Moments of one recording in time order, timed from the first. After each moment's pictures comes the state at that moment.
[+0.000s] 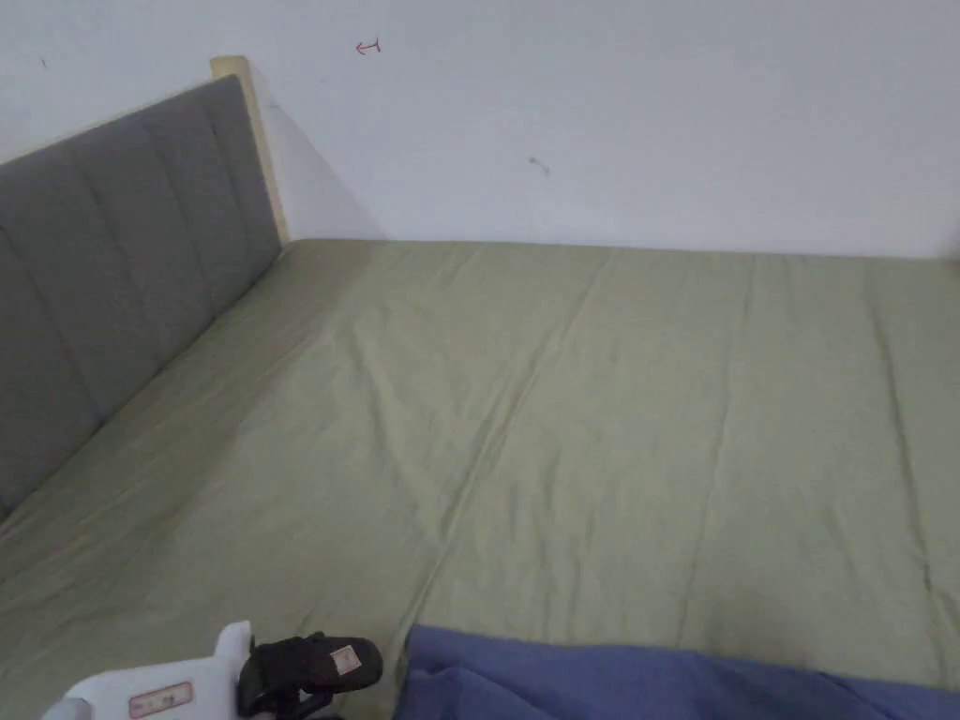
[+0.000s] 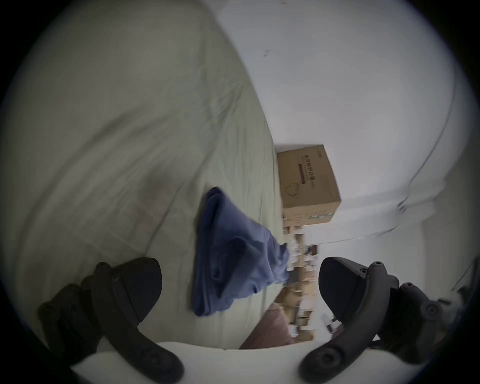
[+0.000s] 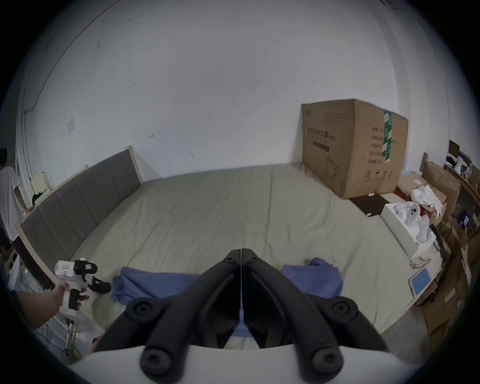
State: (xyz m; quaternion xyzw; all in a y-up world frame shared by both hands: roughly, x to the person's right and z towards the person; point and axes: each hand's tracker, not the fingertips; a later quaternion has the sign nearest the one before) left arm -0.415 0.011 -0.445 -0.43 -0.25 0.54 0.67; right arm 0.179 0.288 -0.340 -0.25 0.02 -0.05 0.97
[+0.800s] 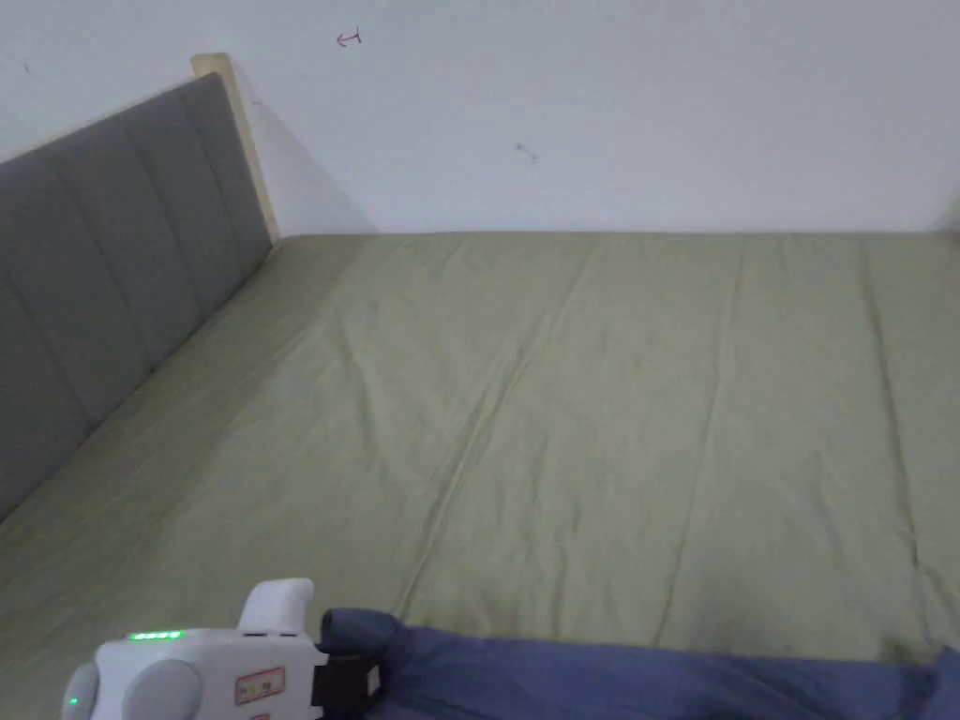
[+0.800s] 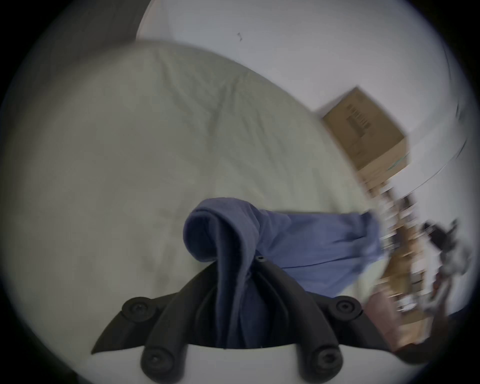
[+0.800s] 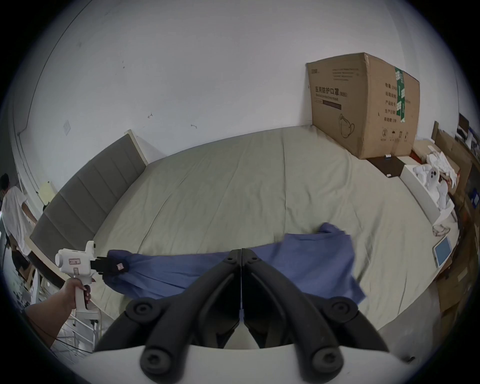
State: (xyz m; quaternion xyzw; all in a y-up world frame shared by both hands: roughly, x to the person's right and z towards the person) left arm -0.342 0.125 -0.445 -0.48 -0.10 0.09 0.87; right arm 0.185 0.251 -0.351 -0.32 0.04 -0.12 0.94
